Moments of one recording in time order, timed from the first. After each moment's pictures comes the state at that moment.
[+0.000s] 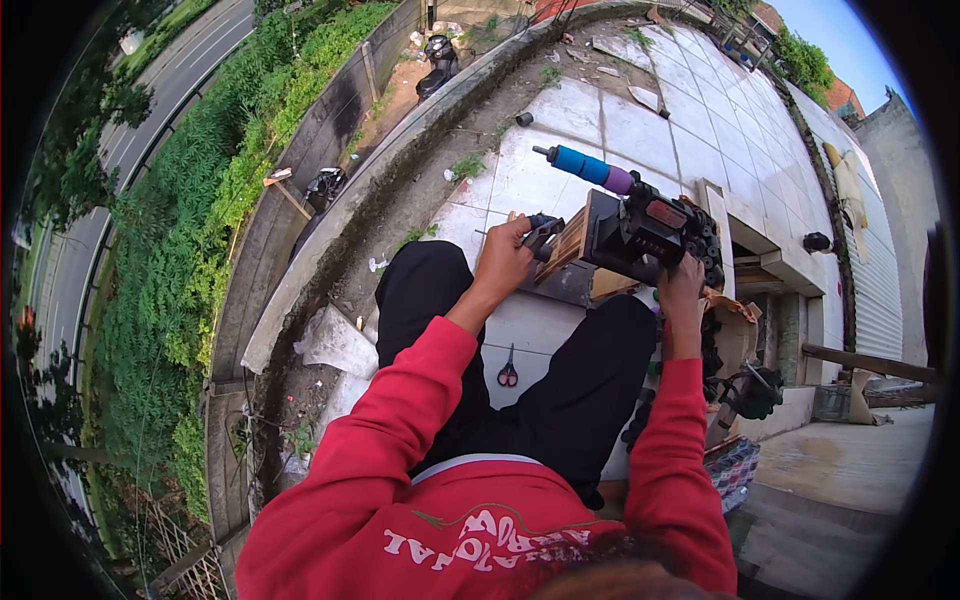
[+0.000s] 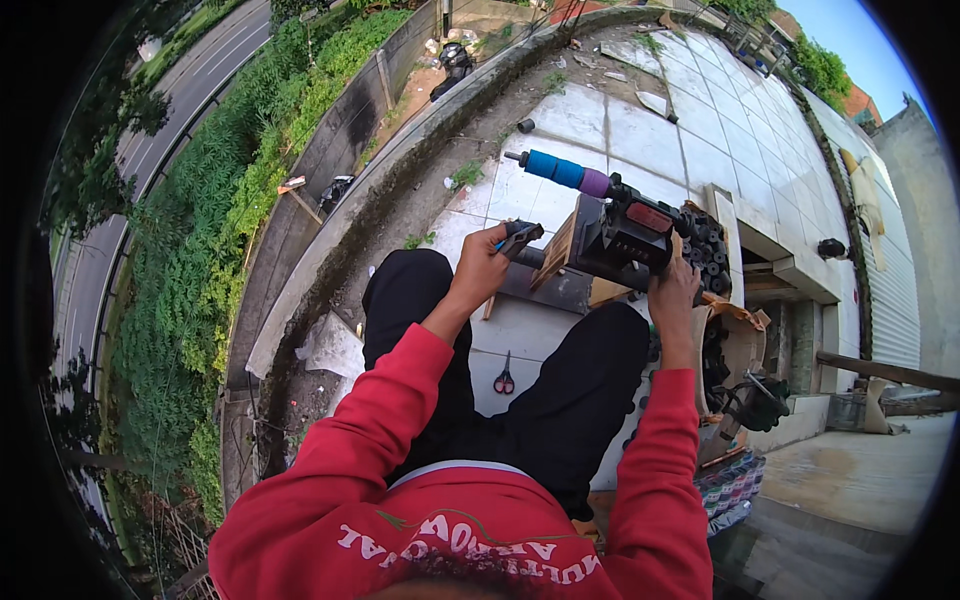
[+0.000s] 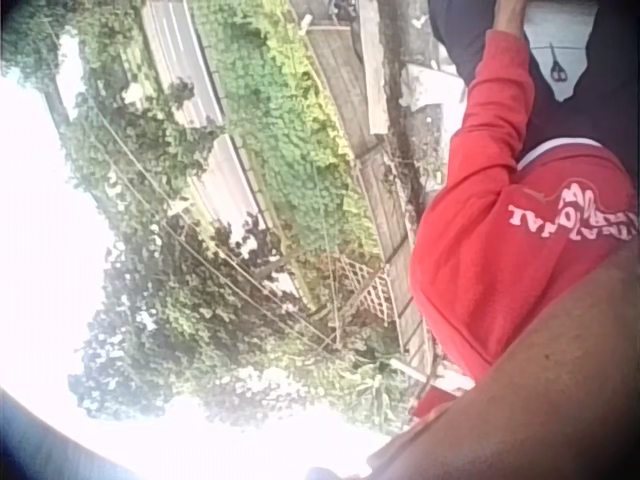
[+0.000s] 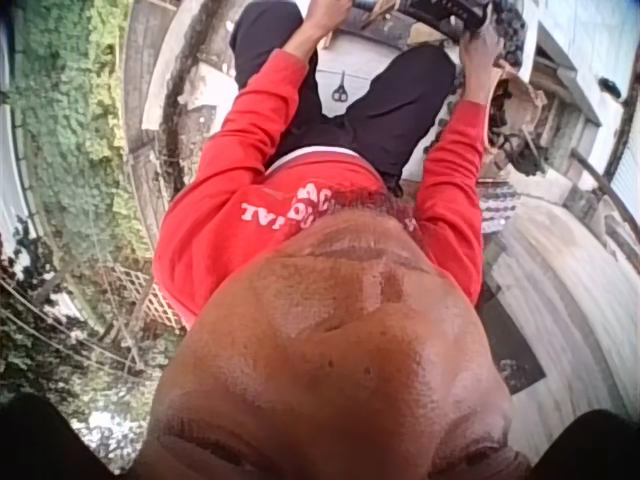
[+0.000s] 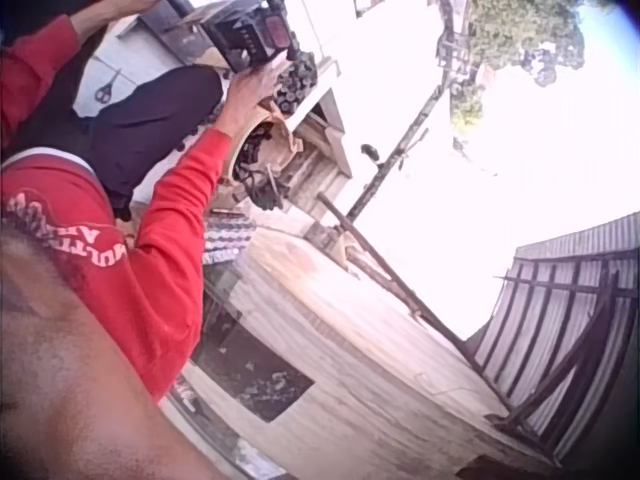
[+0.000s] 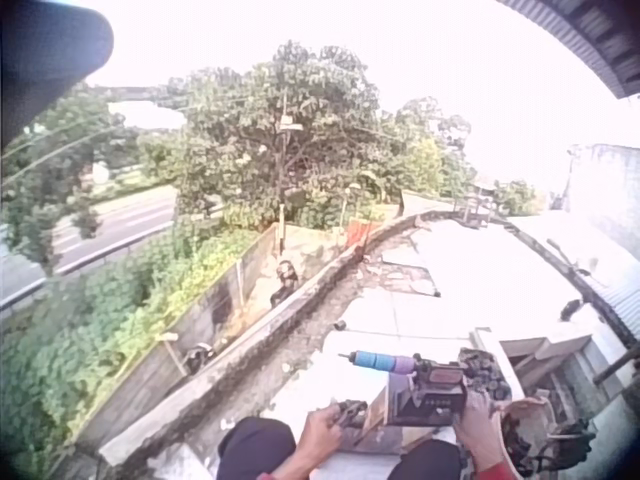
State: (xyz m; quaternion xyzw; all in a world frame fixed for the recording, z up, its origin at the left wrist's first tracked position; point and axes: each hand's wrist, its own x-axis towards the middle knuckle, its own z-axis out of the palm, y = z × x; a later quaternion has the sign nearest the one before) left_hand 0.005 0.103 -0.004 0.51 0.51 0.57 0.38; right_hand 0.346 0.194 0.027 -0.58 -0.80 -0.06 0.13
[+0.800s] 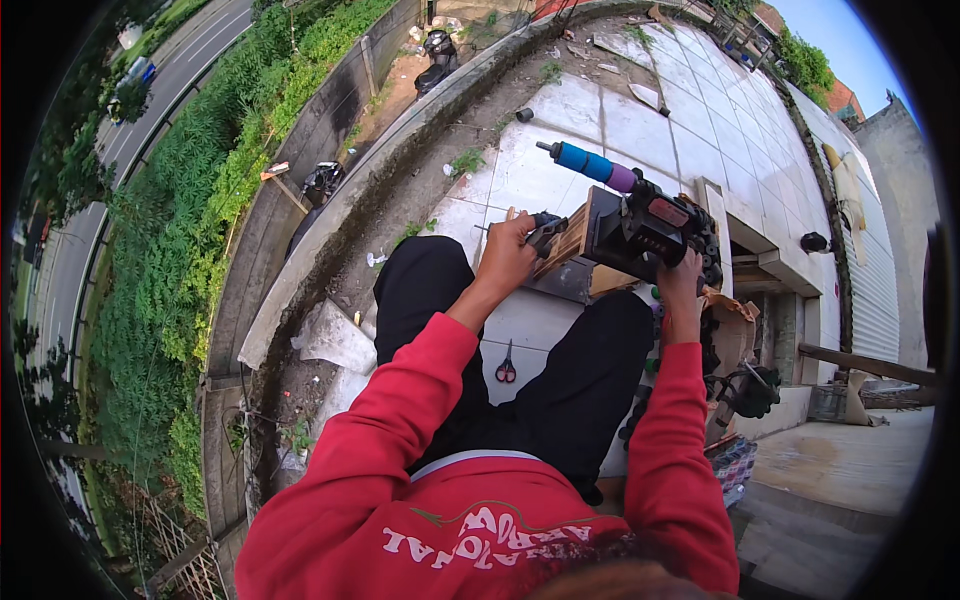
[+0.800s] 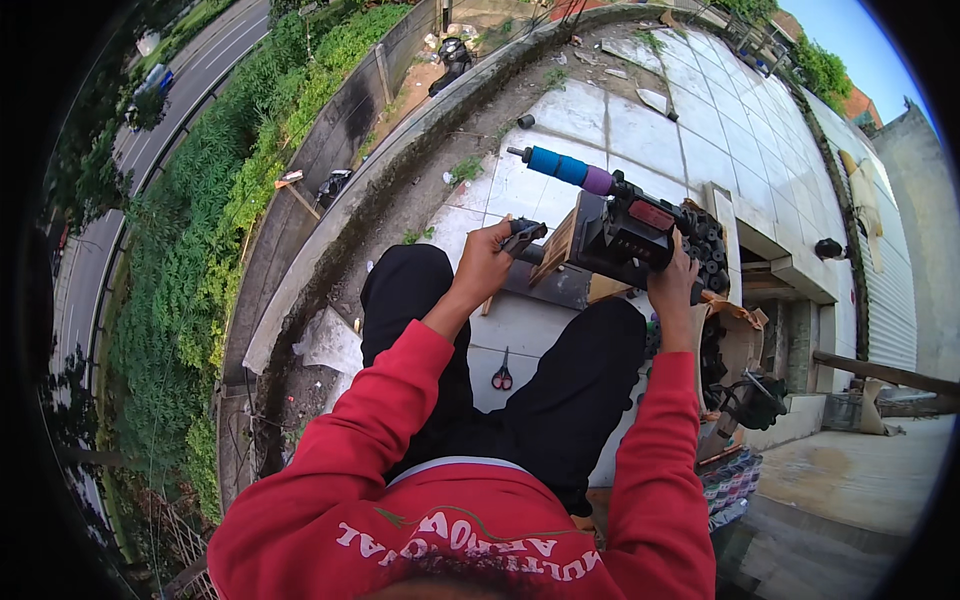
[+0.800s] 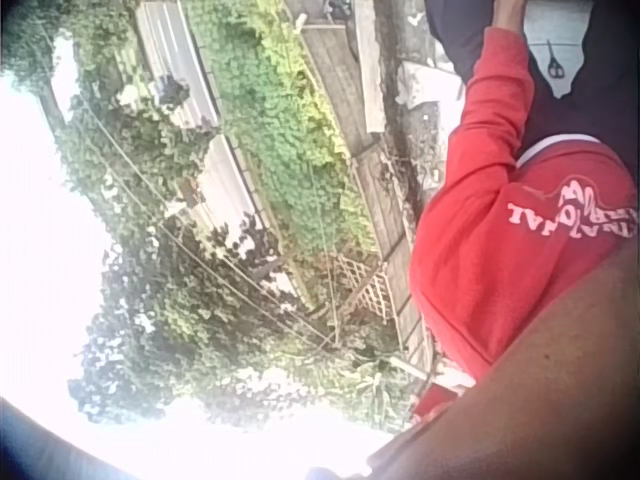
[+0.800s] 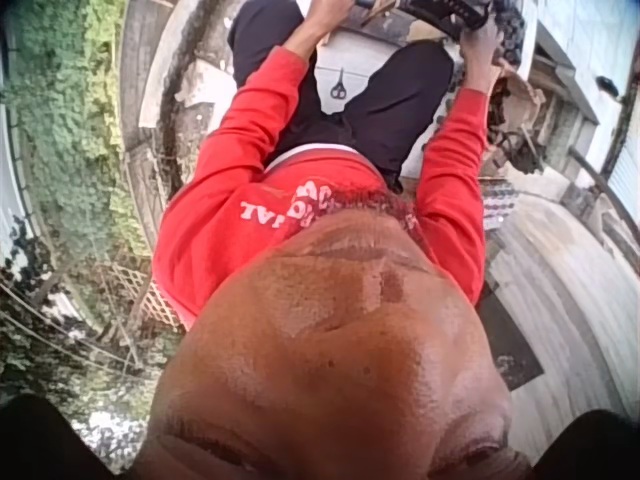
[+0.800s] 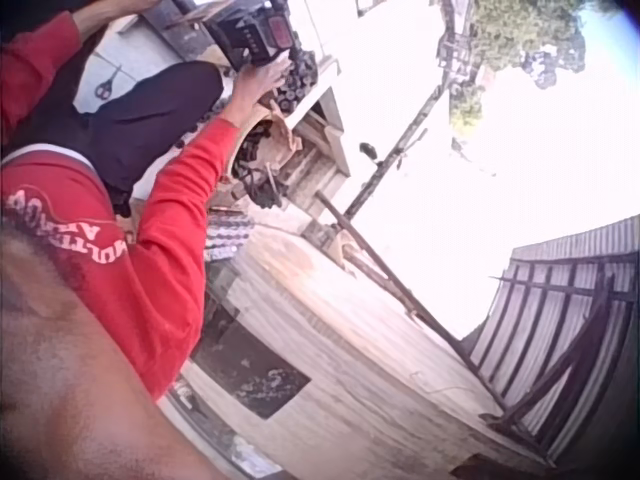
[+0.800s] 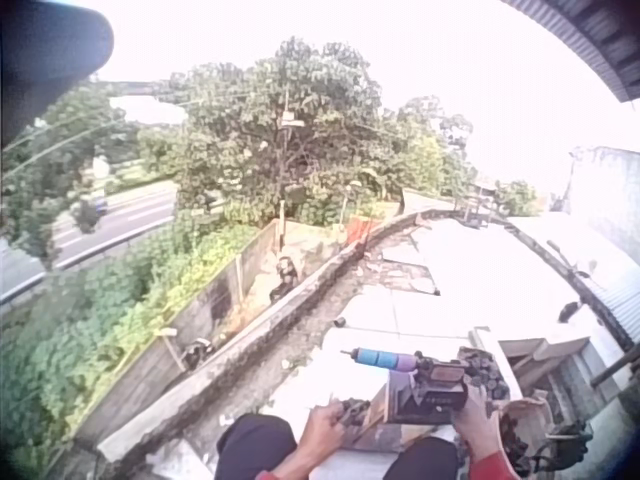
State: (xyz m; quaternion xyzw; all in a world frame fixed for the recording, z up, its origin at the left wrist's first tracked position) left_hand 0.008 0.106 -0.004 0.54 0.51 0.58 0.34; right_hand 0.357 0.221 0.008 -0.57 -0.81 -0.07 0.13
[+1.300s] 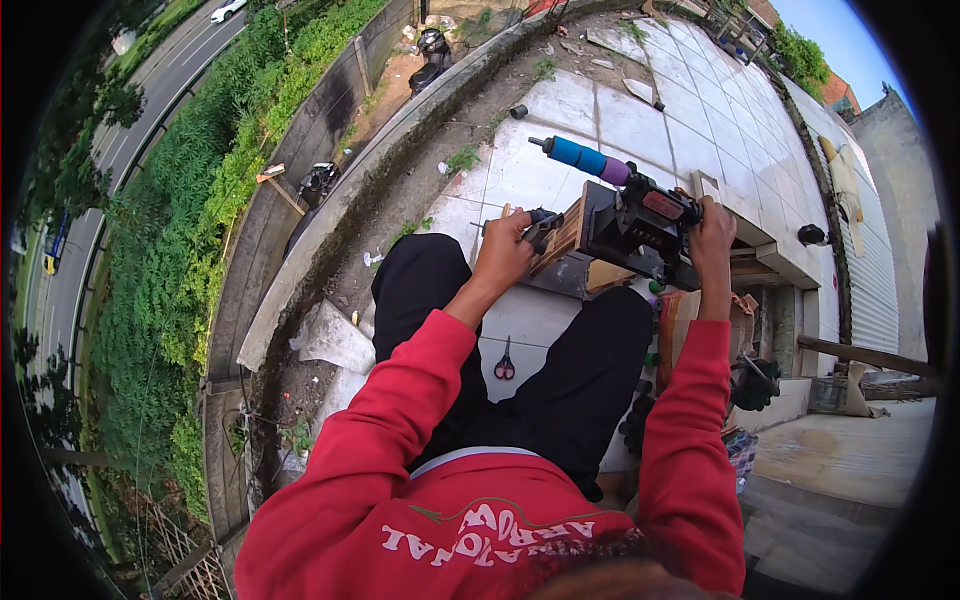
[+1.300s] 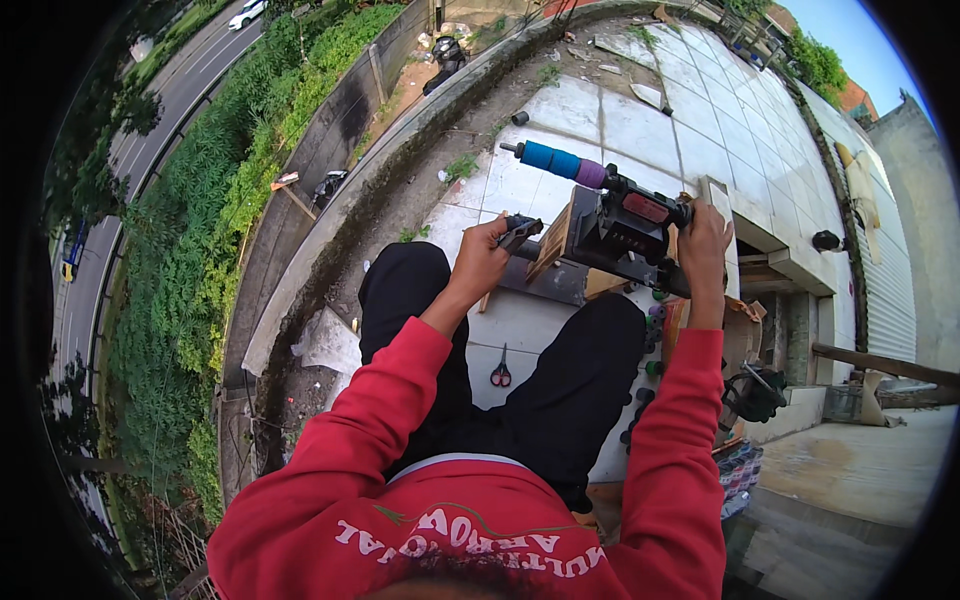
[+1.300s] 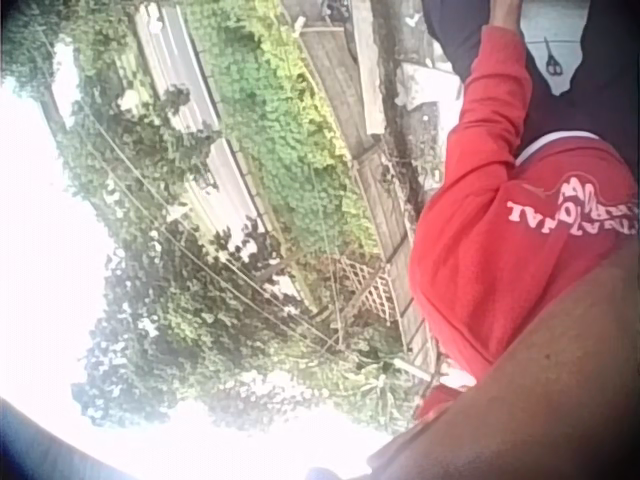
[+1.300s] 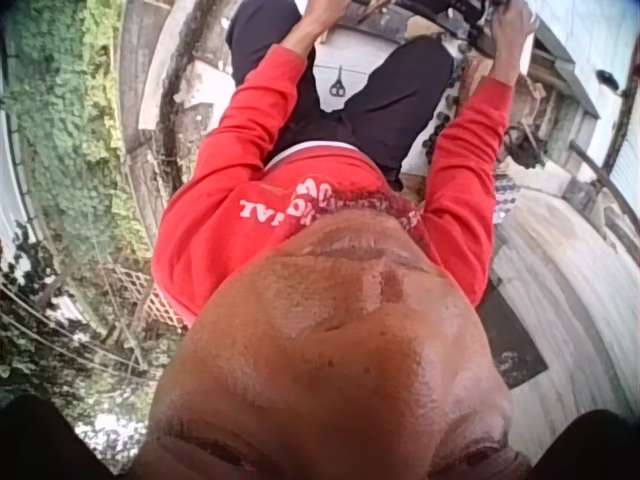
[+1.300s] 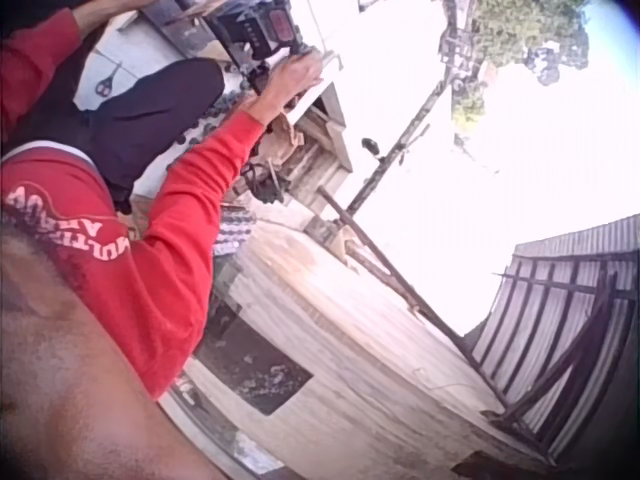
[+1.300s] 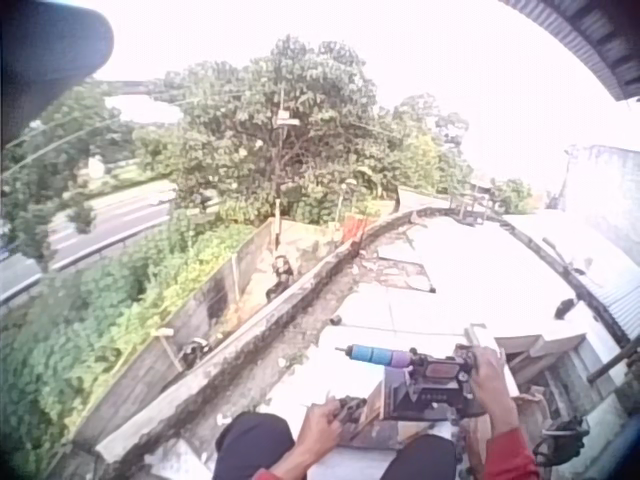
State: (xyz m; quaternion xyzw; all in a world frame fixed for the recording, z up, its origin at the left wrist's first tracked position) left_hand 0.007 0.106 -0.007 0.54 0.52 0.57 0.34; right_hand 0.332 0.241 0.110 -0.58 -0.79 -0.10 0.17
